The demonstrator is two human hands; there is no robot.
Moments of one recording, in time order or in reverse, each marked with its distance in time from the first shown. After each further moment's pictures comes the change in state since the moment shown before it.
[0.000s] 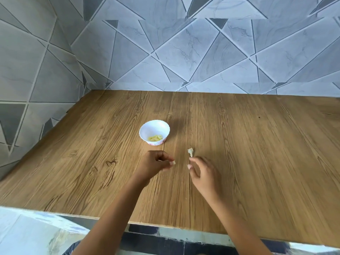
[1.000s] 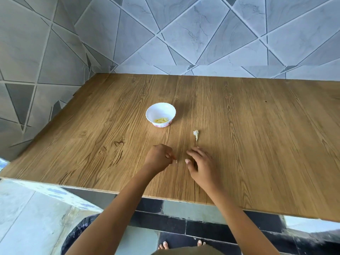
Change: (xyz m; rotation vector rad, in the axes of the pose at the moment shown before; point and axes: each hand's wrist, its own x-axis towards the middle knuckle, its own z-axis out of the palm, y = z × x) left_hand -0.023 -0.019 0.006 0.600 0.021 0.044; right_hand -0.034 -0.010 0.015 0.026 -0.206 -0.036
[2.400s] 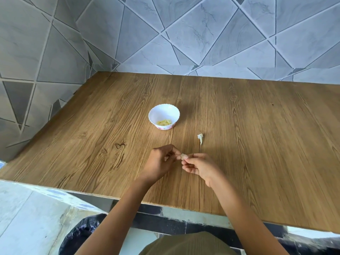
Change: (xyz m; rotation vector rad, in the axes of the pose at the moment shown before) left_hand 0.003 -0.024 0.006 -0.247 0.223 0.438; right_hand 0.039 -0.030 -0.017 1.025 -0.358 0.773
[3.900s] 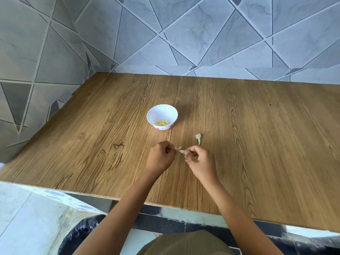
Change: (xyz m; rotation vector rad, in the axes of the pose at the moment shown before) left_hand 0.018 0.024 0.008 0.083 0.090 -0.465; right_hand 0.004 0.013 0.001 -0.606 0.357 -0.699
